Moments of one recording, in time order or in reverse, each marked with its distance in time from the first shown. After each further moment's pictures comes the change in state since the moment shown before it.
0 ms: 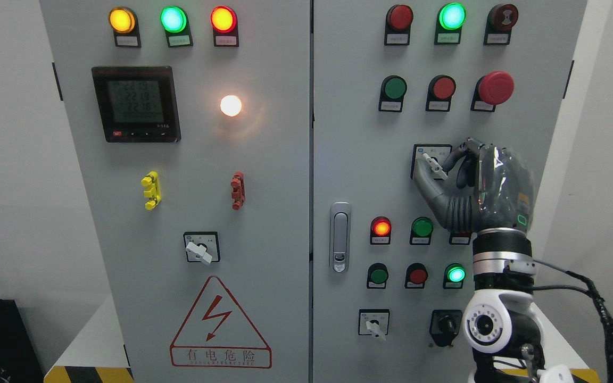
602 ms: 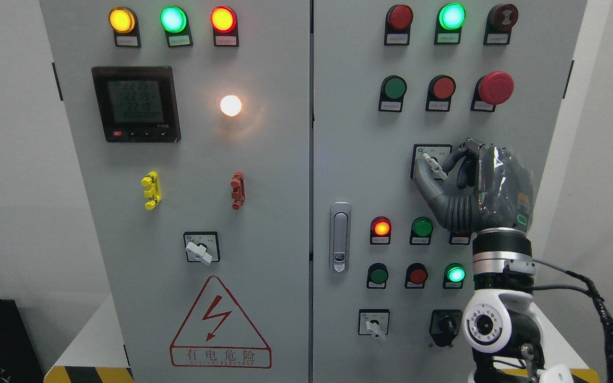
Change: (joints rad) left arm 0.000 0.000 0.000 0.000 0.000 -0.001 0.000; right arm 0.000 0.001 0.000 0.000 0.000 0.000 0.000
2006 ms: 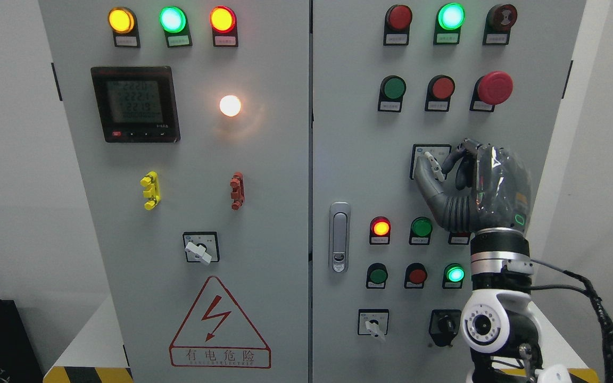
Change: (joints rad) left arm 0.000 0.000 0.000 0.000 0.000 0.000 -0.001; right arm 0.000 0.003 0.005 0.002 -0.001 0.000 0.000
